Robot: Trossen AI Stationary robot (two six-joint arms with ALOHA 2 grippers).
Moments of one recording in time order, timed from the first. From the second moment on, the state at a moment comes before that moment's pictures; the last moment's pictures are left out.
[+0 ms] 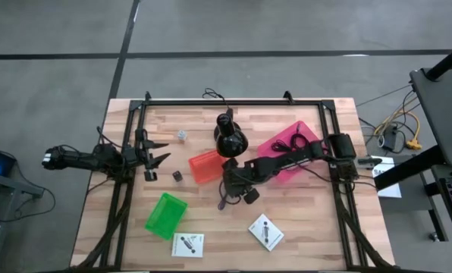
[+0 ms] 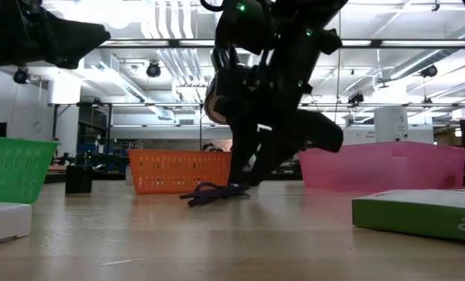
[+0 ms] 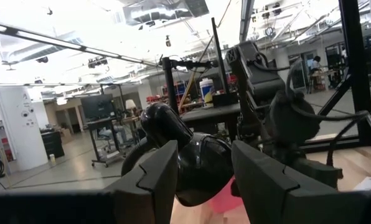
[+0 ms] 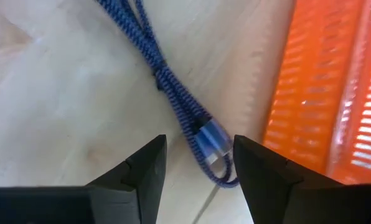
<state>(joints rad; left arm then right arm) -0.14 0.09 0.03 0.30 -0.32 0.30 0.14 2.02 1.34 -0.46 0.11 -0.53</state>
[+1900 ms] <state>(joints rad) -0.13 0.08 0.03 0.30 -0.32 0.30 0.06 2.11 1.39 -0.51 -0.17 -0.69</state>
